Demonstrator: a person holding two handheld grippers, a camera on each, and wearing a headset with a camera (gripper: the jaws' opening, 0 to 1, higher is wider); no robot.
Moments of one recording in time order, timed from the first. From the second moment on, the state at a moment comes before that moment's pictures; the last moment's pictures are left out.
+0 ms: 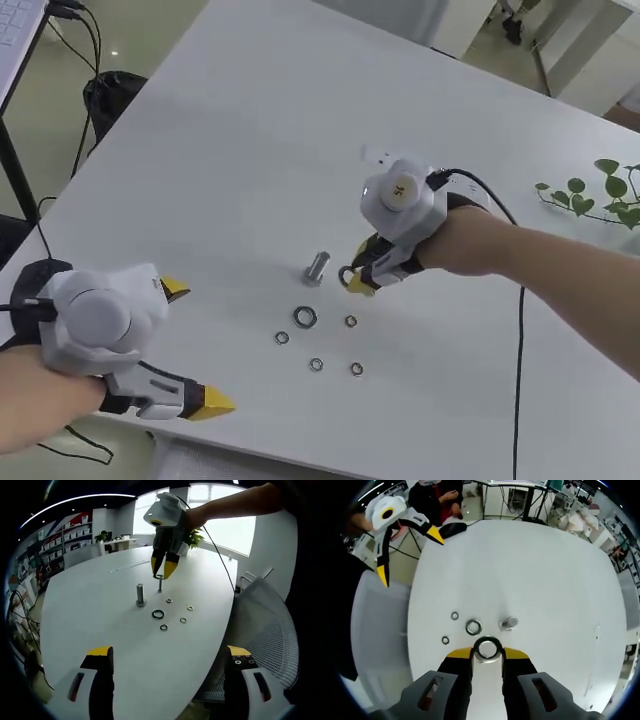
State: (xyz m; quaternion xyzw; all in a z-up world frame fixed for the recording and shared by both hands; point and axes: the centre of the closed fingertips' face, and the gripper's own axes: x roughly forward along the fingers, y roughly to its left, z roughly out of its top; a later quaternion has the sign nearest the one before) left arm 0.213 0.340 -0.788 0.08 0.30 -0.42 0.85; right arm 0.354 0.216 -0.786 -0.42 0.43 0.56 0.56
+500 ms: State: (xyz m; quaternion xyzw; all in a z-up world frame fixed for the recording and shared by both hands) left arm 0.218 0.343 -0.787 0.09 0.29 -0.41 0.86; right arm 0.372 0.234 -0.788 -0.44 0.42 0.56 0.56
